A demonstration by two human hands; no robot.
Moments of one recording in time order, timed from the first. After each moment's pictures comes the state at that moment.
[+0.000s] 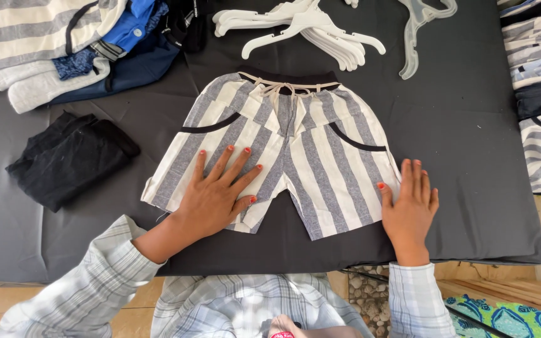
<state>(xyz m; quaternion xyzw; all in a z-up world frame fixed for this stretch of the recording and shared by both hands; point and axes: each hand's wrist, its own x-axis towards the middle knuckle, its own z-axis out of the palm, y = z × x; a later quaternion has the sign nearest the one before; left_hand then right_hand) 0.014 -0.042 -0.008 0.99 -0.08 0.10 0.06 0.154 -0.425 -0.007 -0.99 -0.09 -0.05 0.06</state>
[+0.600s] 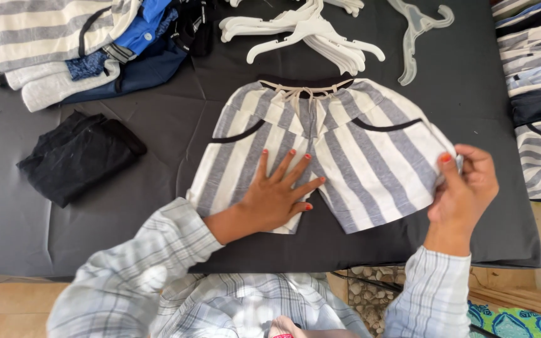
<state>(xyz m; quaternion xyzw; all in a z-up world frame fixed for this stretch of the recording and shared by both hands) 0.065 -0.124 -0.021 0.98 -0.18 0.10 0.07 0.192 -0.413 0.083 -0.73 -0.02 -0.15 0.67</state>
